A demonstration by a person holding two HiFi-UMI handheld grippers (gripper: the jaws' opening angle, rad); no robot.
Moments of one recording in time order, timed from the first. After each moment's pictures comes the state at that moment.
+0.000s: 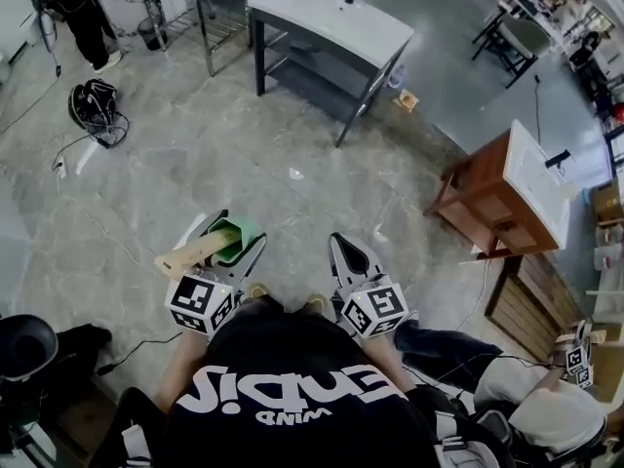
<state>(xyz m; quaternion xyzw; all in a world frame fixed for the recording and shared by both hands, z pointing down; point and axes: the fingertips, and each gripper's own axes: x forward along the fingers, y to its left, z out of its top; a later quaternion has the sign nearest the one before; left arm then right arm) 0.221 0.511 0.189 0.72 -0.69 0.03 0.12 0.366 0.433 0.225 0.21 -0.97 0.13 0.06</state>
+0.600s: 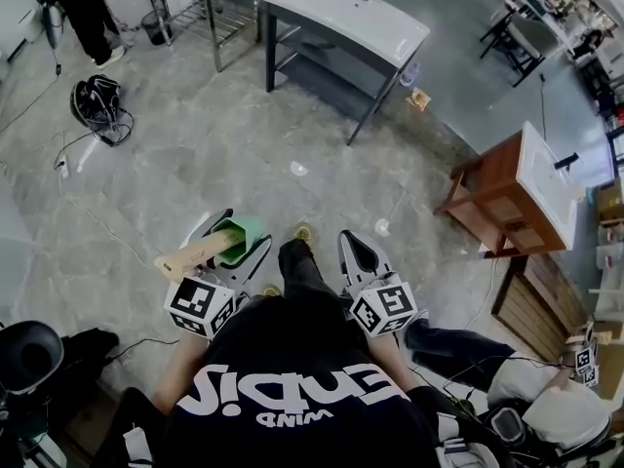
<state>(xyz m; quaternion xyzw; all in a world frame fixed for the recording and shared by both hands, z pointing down) 0.165 0.526 0.202 0.73 -0.67 0.03 0.11 0.313 0.439 0.245 0.22 -0.96 0.13 0.07</state>
